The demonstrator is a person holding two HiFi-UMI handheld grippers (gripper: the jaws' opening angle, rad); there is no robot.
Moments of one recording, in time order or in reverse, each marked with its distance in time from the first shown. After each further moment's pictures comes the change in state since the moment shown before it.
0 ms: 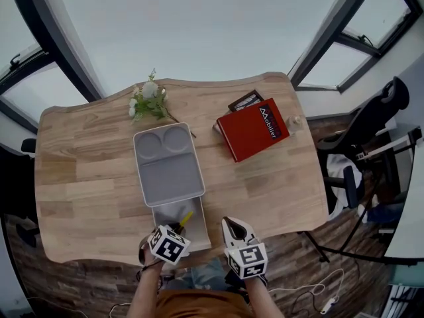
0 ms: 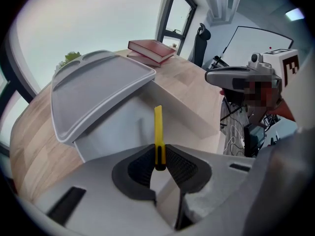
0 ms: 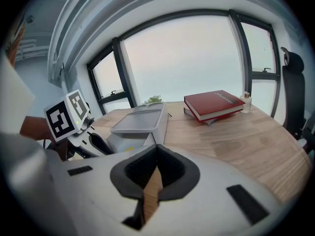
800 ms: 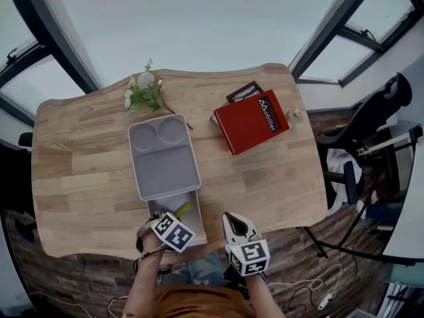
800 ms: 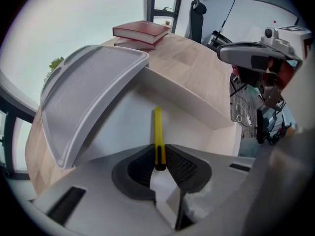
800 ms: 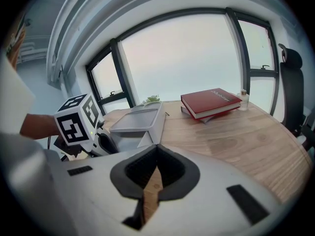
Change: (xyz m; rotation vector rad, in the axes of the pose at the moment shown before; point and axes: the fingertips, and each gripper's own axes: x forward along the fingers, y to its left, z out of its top) left arm 0.018 0.010 -0.001 0.135 0.207 0.087; right arm -0.008 -0.011 -0.003 0.023 0.009 0.005
